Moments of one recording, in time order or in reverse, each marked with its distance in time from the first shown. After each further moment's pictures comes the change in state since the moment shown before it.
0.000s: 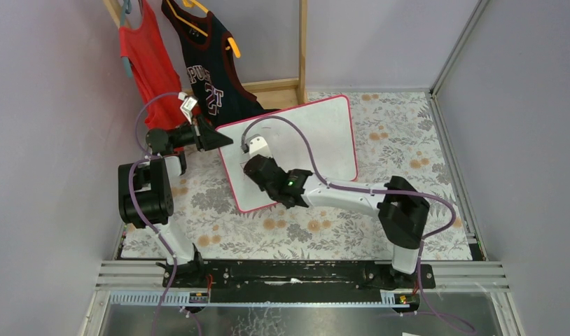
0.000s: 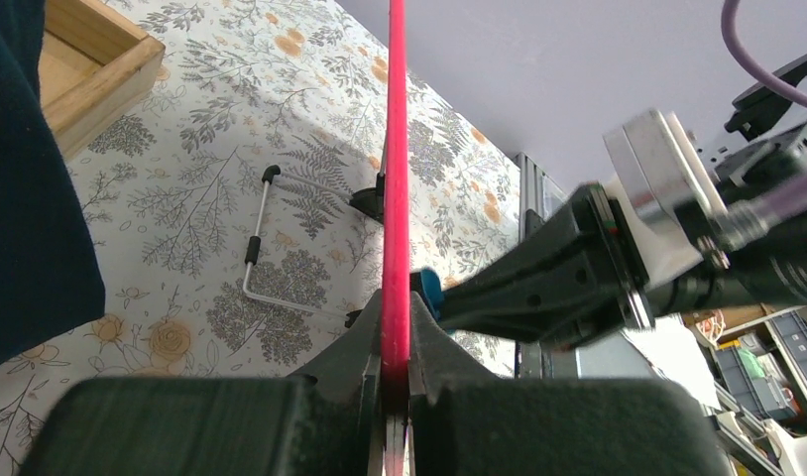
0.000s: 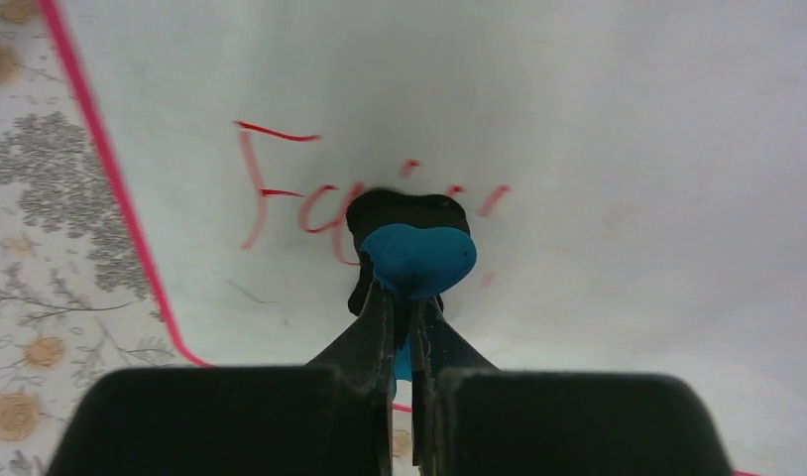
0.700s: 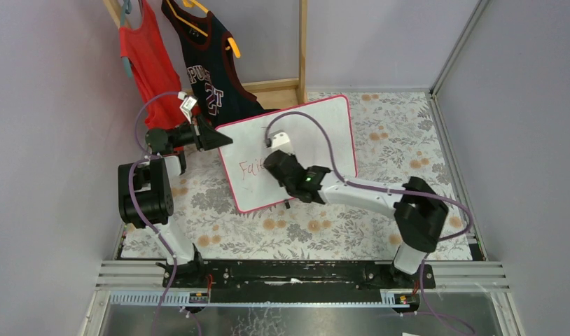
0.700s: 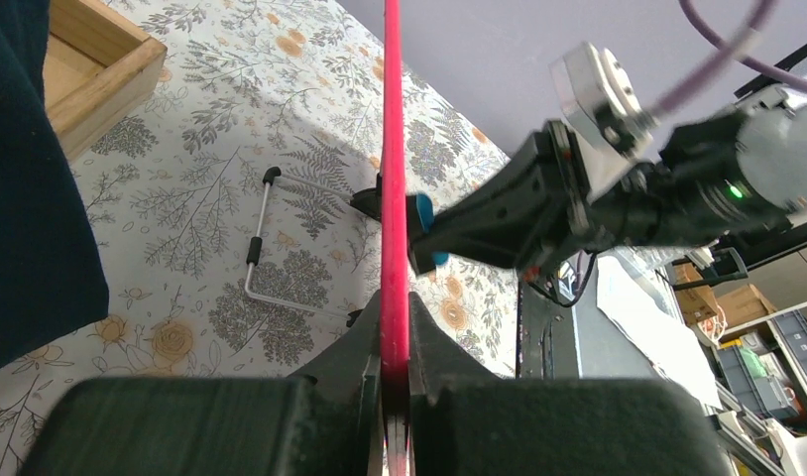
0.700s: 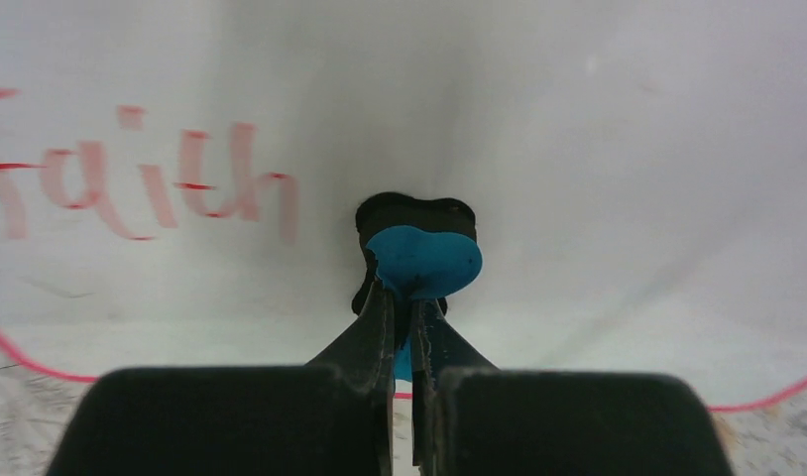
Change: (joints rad) left arm -0.003 0.001 0.007 0.000 0.002 -0.003; right arm -0.127 -0.182 -0.232 -0.001 0.022 0.030
